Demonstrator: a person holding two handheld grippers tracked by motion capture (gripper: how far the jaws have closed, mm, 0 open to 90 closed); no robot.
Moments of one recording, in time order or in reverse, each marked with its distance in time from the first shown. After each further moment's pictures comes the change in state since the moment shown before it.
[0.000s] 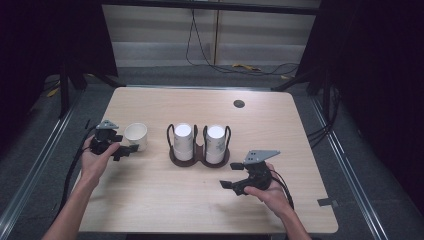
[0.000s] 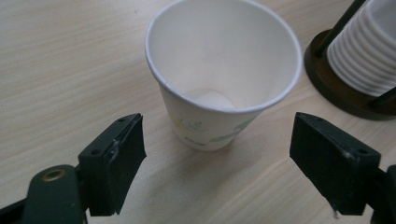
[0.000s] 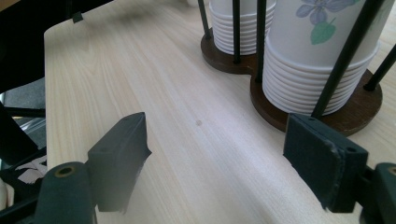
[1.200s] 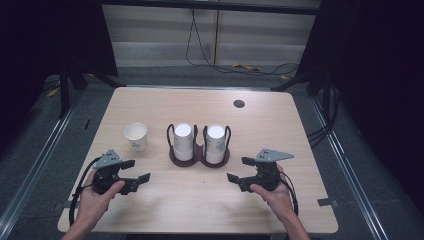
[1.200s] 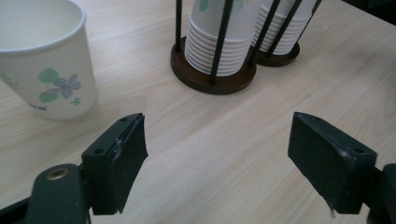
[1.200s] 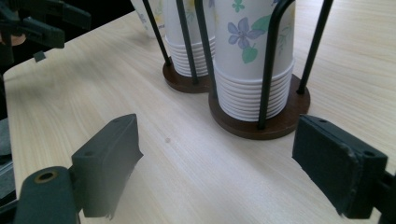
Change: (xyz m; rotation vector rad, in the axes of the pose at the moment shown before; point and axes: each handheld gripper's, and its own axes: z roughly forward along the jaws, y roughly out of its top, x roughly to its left) left arm -0.103 -0.048 -0.040 -0.138 -0.155 0.031; right arm 0.003 -0.004 -0.022 -0.114 -0.165 0.088
